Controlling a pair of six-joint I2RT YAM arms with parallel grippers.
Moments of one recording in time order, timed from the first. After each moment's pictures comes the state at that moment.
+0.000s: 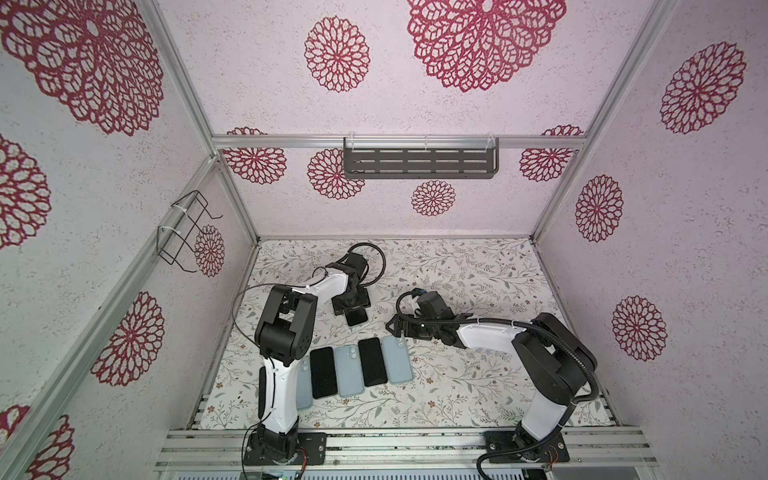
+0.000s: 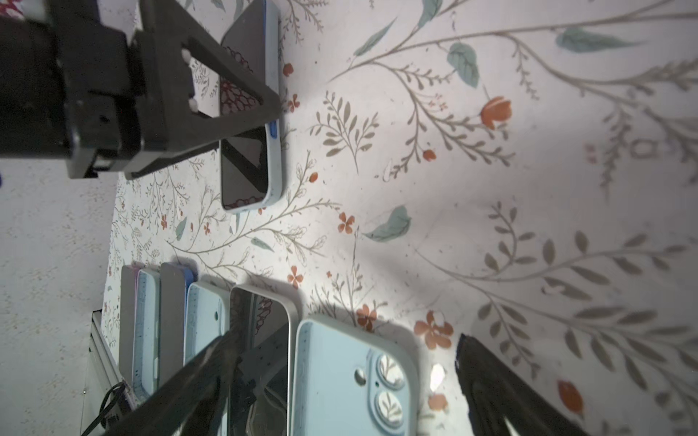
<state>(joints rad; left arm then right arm) -0.36 2.09 1.49 -0.74 -0.02 -0.63 0.71 1.78 0.93 0.08 -0.27 0.71</state>
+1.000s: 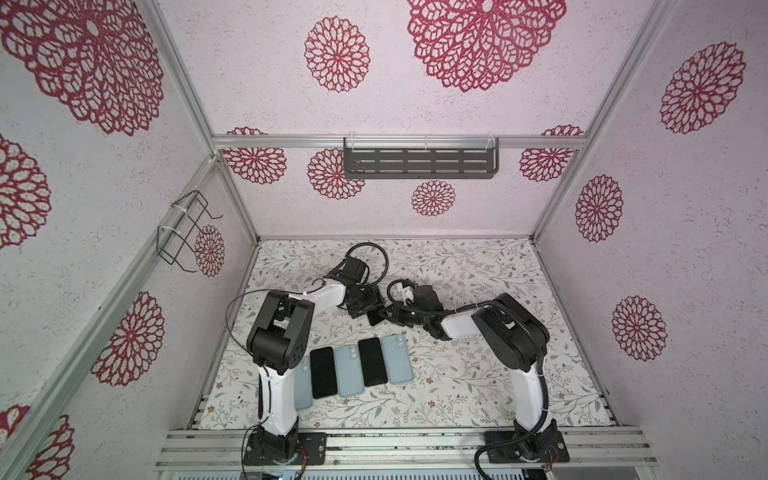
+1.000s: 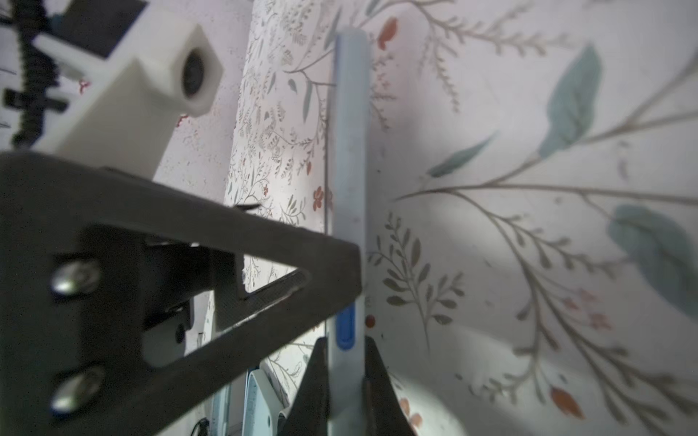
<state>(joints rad) -0.39 2.00 1.31 -0.41 0.30 -0.74 0.65 2.08 1.04 0.54 -0.49 0.88</state>
